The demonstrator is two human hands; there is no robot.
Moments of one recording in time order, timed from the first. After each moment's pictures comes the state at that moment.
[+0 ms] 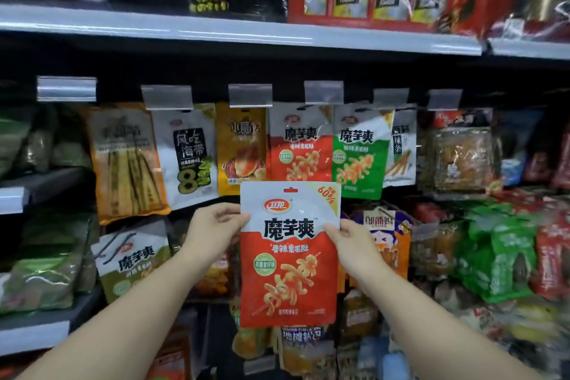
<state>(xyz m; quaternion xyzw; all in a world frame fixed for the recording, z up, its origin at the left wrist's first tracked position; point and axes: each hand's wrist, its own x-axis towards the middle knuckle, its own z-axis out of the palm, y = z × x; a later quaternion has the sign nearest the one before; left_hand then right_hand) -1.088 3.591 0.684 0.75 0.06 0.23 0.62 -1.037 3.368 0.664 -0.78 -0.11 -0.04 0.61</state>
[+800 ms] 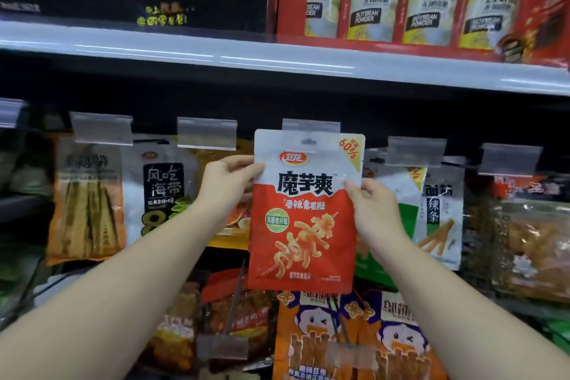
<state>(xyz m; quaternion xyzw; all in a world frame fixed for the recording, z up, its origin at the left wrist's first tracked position) -0.924 3.535 0.804 0.64 0.05 0.38 0.66 -0.841 3.346 0.780 -0.73 -0.22 -0.14 0.64</state>
